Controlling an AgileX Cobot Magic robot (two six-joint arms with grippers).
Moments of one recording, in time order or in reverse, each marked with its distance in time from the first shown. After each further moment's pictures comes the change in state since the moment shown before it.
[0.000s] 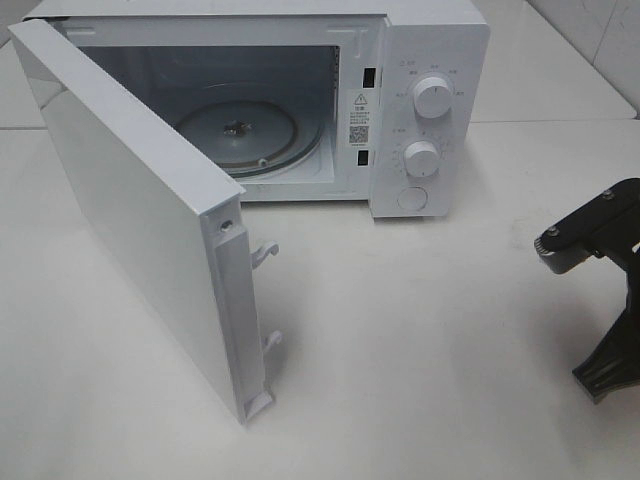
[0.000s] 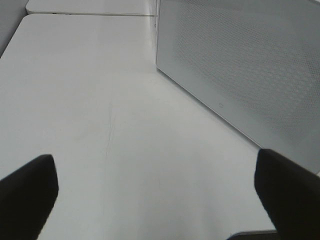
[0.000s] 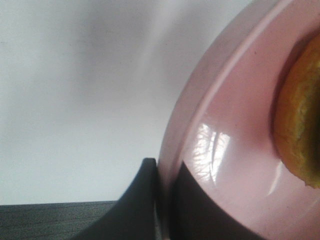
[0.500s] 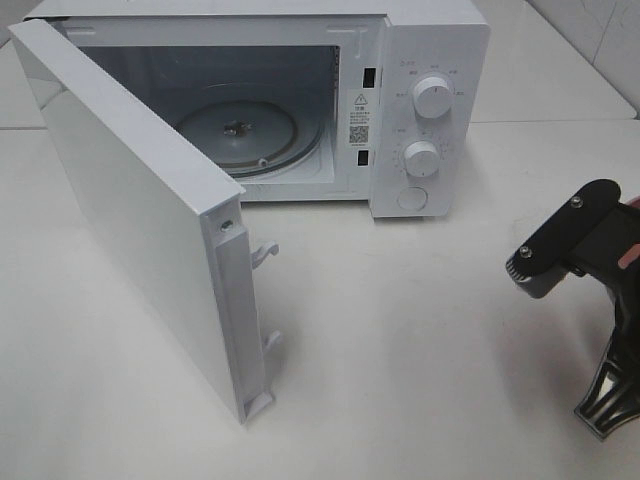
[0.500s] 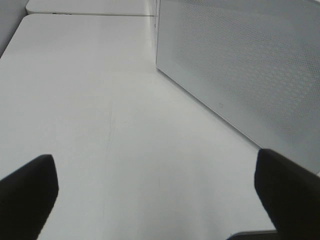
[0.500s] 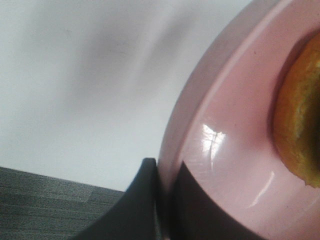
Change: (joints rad) left arm 0.000 0.000 0.000 0.000 0.000 0.000; right arm 0.209 -0.090 0.000 0.002 0.077 -0.052
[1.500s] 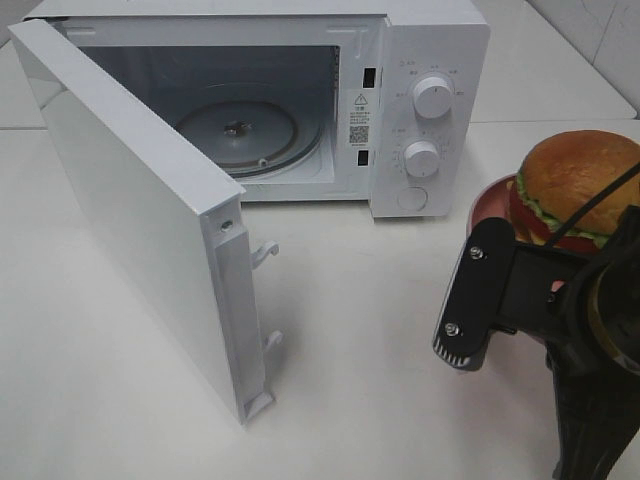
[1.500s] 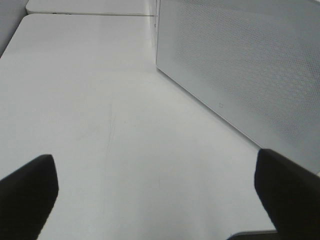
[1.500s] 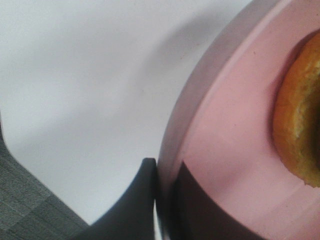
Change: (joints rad) left arm 0.000 0.000 0.000 0.000 0.000 0.000; right arm 0.208 -0.006 0.001 -0.048 -0.121 -0.259
